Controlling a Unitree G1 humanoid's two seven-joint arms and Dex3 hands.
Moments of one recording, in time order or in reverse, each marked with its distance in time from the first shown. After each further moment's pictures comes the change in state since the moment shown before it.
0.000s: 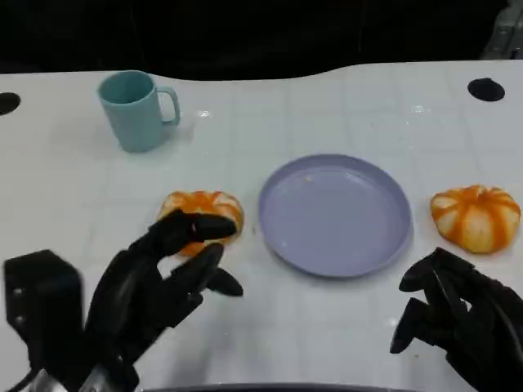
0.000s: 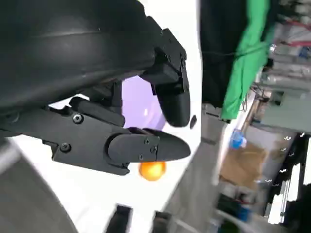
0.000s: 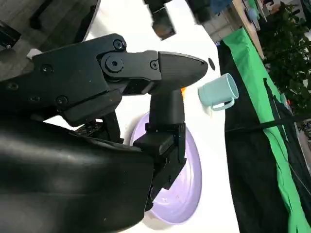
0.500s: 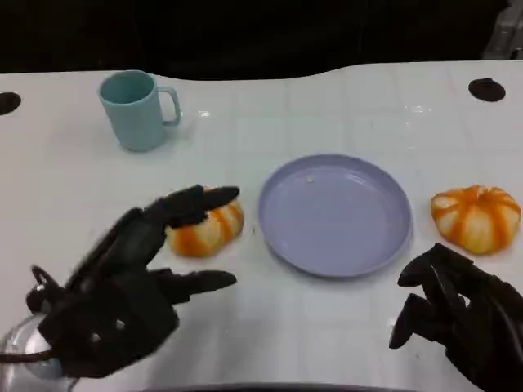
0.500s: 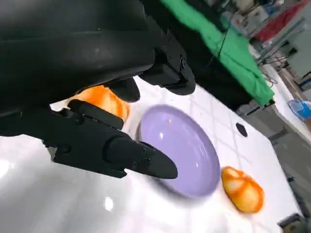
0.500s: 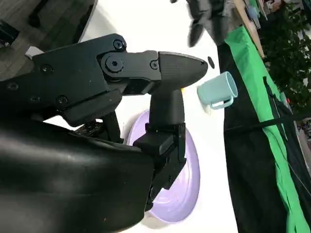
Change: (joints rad) left arm -0.114 0.257 -0.109 -0.010 0.585 -0.236 0.048; right arm -0.016 0.000 0.002 0.005 -0.002 0.008 -0.013
